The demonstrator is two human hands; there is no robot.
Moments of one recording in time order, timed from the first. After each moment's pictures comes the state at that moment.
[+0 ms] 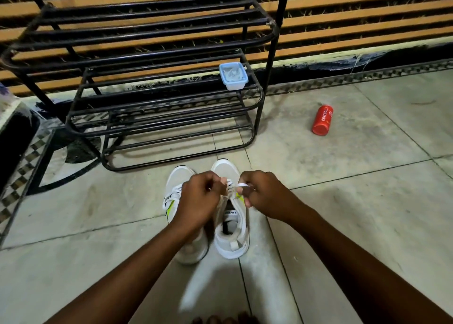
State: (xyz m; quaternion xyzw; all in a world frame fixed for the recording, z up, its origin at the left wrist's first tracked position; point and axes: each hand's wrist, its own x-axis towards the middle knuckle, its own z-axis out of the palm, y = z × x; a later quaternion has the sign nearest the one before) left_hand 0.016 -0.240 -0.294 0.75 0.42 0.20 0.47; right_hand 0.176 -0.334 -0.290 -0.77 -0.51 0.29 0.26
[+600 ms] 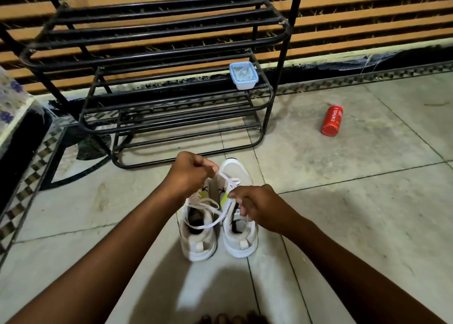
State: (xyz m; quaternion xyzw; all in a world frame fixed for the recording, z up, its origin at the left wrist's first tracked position) left_hand 0.006 -0.191 -0.251 0.69 0.49 0.13 0.51; right_hand 0.152 -0.337 -0.316 -0.69 -0.54 0.33 0.35
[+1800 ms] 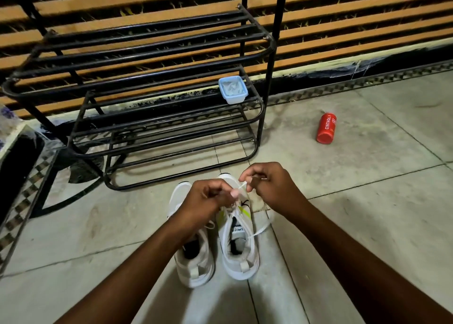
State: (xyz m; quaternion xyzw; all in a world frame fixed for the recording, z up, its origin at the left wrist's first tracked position) left_hand 0.025 -0.212 -0.281 0.71 0.31 0.15 0.62; right_hand 0.196 -0.311 -0.285 -0.72 -0.42 0.28 0.47
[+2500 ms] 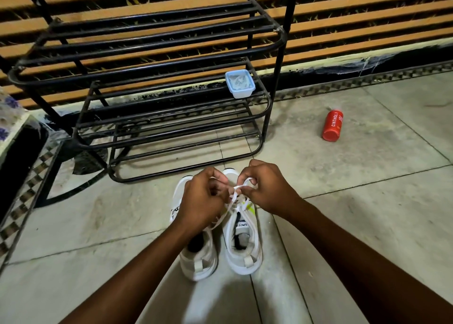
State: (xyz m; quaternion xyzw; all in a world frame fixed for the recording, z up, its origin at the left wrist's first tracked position) left_hand 0.021 -0.211 -0.294 0.74 0.40 0.21 0.49; right_hand 0.188 -0.294 -0.297 -0.72 -0.58 0.15 0.35
